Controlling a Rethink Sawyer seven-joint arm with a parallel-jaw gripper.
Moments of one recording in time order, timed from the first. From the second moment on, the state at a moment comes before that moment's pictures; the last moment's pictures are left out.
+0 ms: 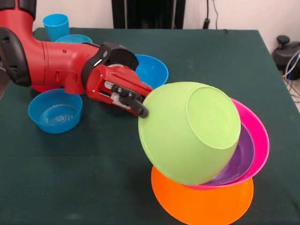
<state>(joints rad) -0.80 -0.10 0.75 1.16 -1.40 -1.03 4.50</state>
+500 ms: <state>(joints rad) -0.78 -0.23 0.71 1.29 -1.57 -1.03 4.50</state>
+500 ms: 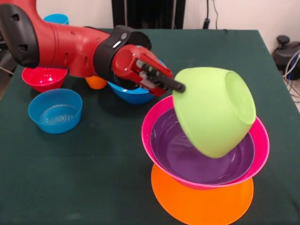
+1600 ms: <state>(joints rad) -0.80 -0.29 0.73 1.35 -1.59 -1.03 4.50</state>
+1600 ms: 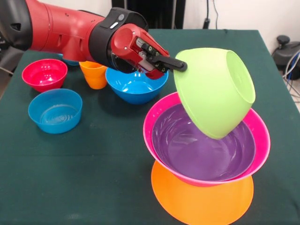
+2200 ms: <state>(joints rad) -0.85 -0.28 0.79 1.35 -1.59 -1.03 4.50</state>
